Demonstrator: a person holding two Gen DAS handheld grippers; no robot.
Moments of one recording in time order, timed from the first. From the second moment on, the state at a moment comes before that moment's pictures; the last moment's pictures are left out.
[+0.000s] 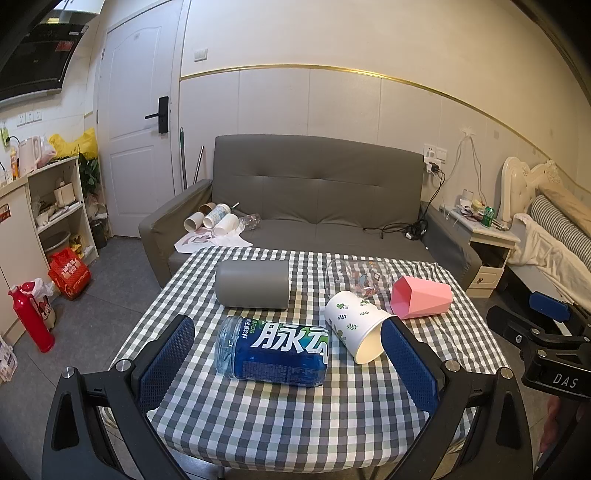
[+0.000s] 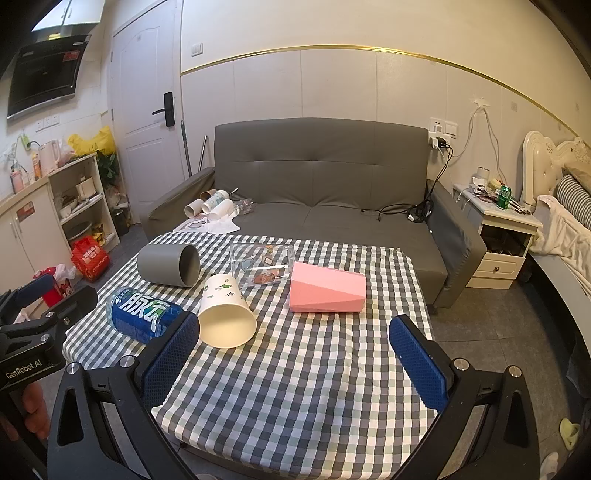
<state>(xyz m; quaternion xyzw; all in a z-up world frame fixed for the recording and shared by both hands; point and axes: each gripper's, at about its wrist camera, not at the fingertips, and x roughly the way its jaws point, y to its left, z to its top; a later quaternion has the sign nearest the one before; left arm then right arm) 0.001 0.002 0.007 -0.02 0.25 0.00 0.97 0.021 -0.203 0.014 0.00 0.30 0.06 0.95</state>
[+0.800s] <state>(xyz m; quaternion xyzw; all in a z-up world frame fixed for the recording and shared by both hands) 0.001 0.001 0.003 -0.02 0.25 0.00 0.97 0.021 -0.202 0.013 -0.01 0.30 0.06 0.95</state>
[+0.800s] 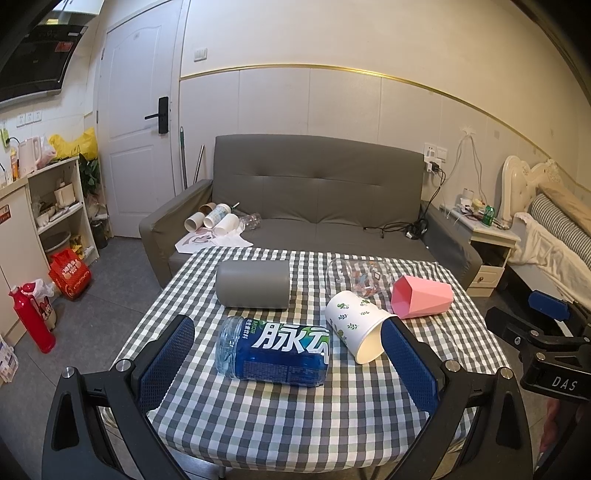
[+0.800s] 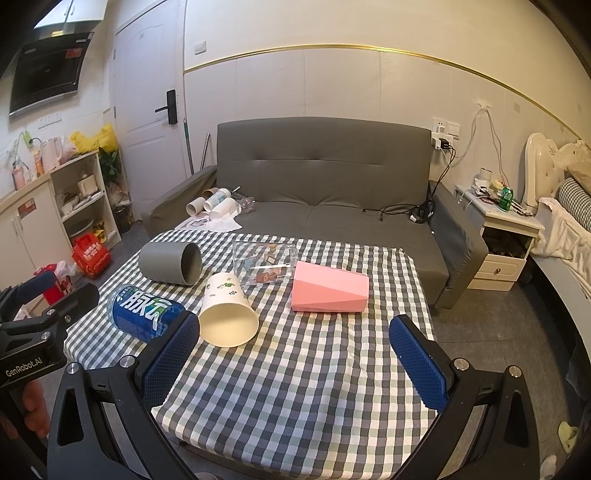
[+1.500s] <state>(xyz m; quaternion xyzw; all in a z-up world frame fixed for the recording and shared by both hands) -0.004 0.089 -0.018 -0.04 0.28 0.13 0.95 0.035 -0.126 0.020 -0.14 0.31 0.25 0.90</state>
